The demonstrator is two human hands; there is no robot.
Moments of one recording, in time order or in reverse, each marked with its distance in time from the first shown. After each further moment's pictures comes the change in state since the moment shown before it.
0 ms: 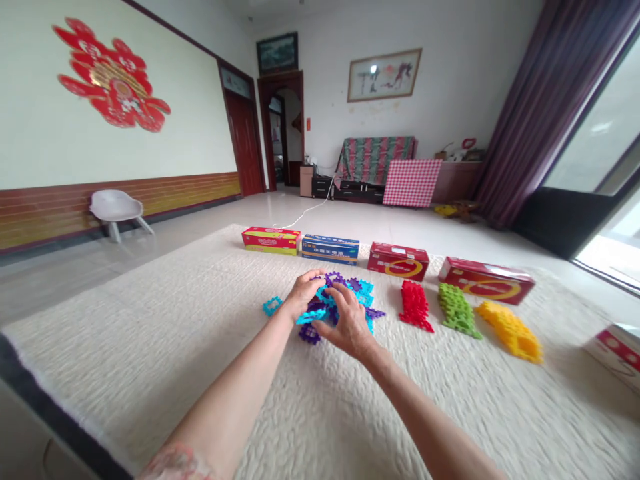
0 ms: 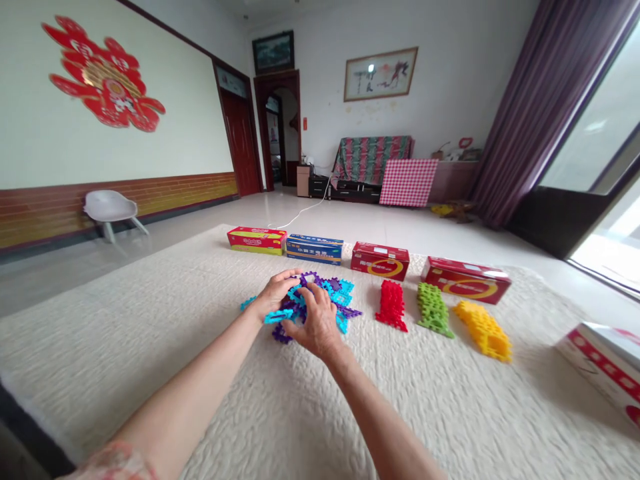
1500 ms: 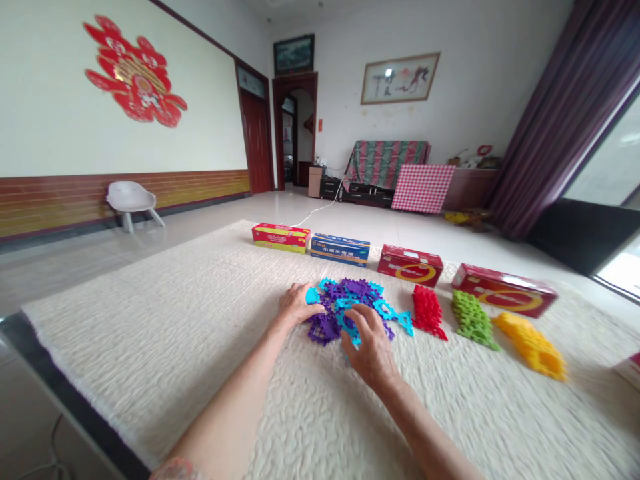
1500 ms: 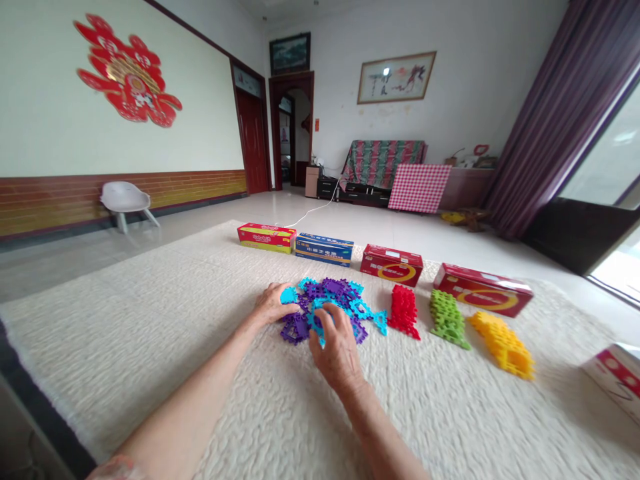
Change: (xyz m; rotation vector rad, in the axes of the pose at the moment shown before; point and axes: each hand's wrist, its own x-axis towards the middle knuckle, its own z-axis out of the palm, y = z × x) left_hand -0.007 -0.053 -0.059 0.963 0.109 0.190; right_hand -0.042 0.013 0.000 -0.060 0.117 -0.138
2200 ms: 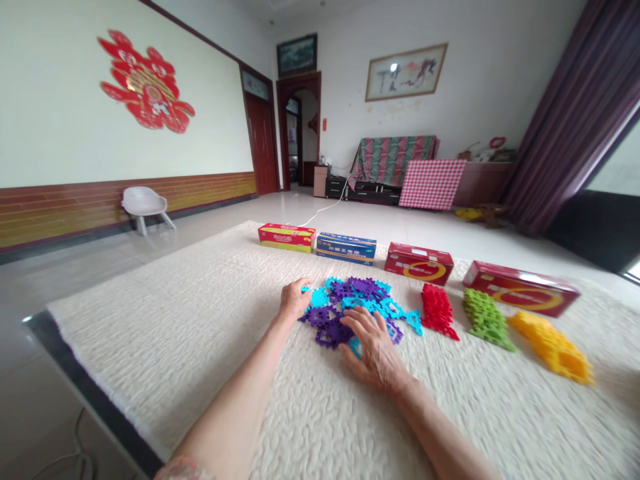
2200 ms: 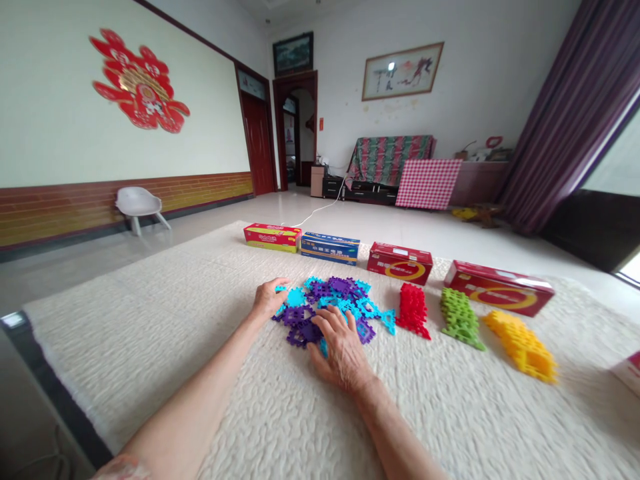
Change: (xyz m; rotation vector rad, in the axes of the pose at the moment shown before) left_hand 0.005 0.001 -0.014 -0.099 0.180 -0.066; right_hand 0.001 0.002 -0.011 -0.036 -0.257 -0.183
